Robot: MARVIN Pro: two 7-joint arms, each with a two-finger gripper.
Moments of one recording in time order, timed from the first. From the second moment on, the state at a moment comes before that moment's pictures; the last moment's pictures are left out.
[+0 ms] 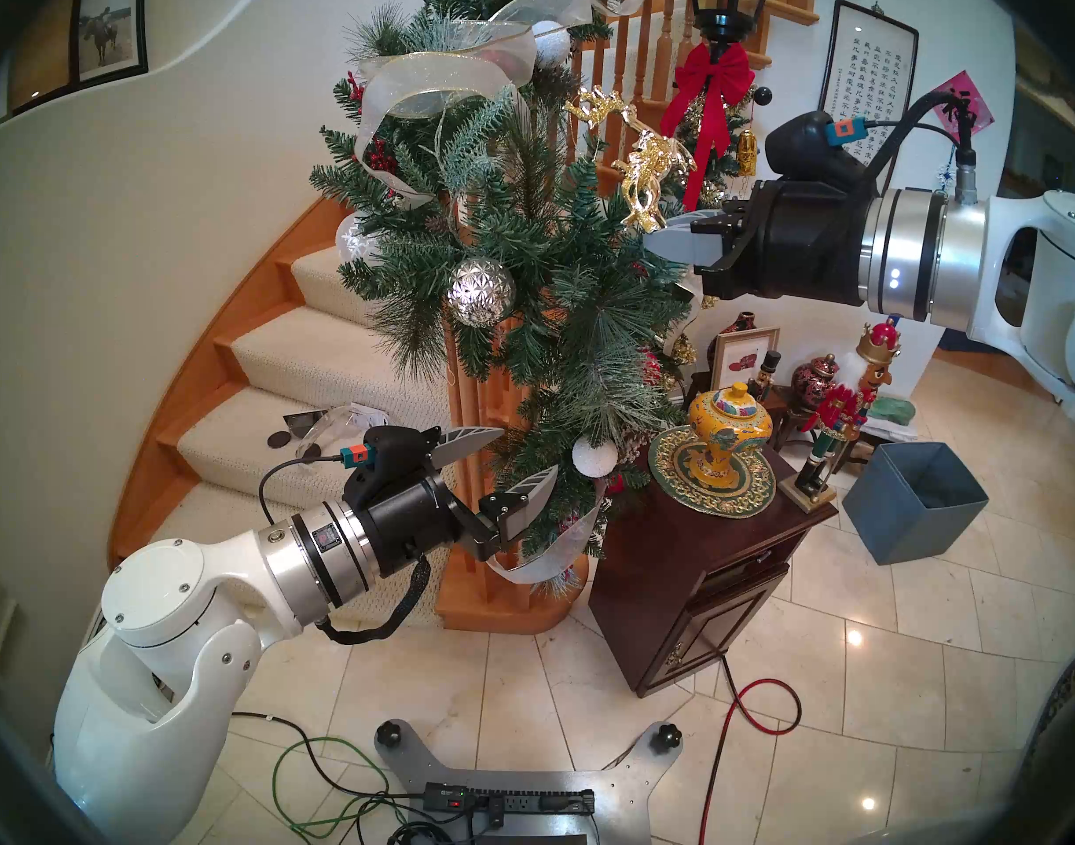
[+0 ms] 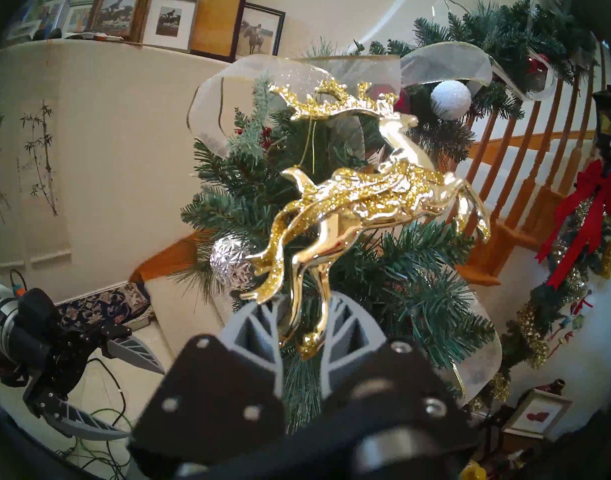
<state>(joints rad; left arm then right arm) 2.09 -1.06 -1.67 -2.40 -0.61 0.35 -0.52 -1.35 -0.10 1.70 -2.42 1.58 0.54 -0.05</state>
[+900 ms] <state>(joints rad) 2.09 -1.06 -1.67 -2.39 -0.61 0.35 -0.52 -1.34 -0.10 1.67 -2.41 1.57 0.54 -0.05</state>
